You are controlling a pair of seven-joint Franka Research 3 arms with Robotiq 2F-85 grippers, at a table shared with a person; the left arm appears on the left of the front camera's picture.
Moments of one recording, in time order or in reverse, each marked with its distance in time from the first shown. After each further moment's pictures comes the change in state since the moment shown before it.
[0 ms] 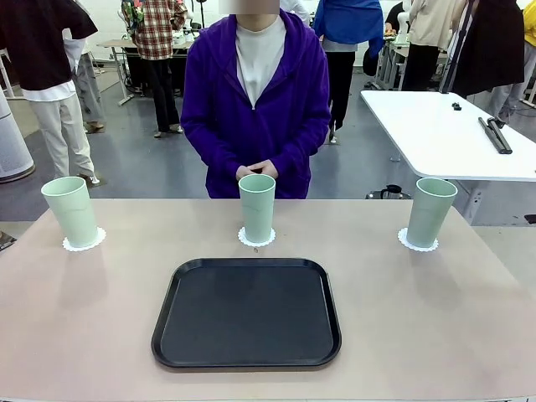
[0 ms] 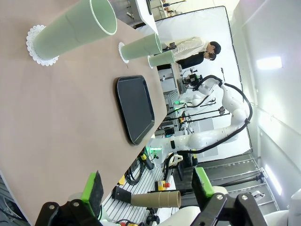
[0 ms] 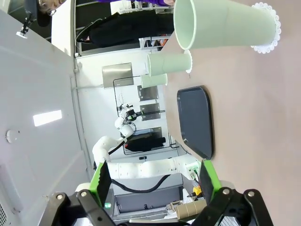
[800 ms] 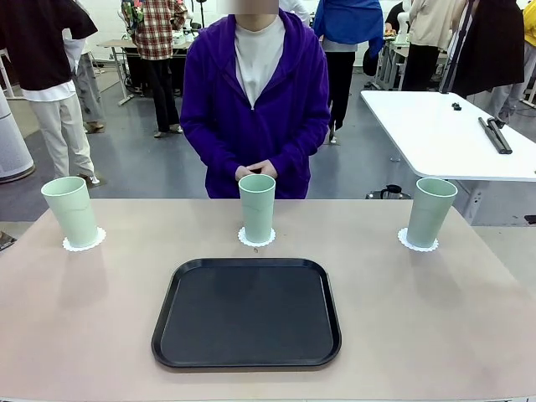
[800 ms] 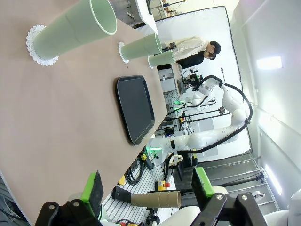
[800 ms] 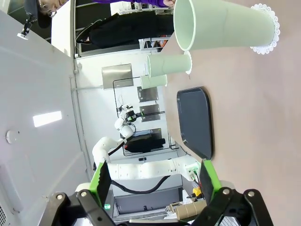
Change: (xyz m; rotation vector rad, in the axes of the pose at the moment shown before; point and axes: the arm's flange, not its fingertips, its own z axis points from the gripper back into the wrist) left arm 0.000 0.000 0.000 0.000 0.000 0.000; right arm -0.002 0.002 0.005 0.000 -0.011 0.005
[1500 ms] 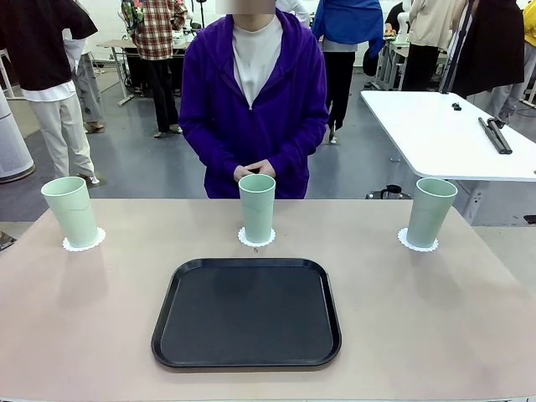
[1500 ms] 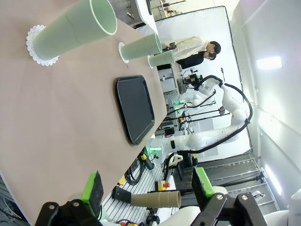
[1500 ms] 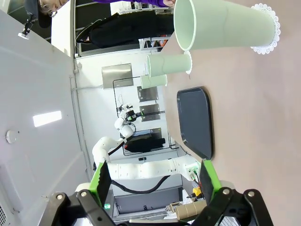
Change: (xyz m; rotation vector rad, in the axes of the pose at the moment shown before) left arm 0.000 0.000 0.000 0.000 0.000 0.000; right arm 0.000 0.000 -0.001 0.000 0.001 0.000
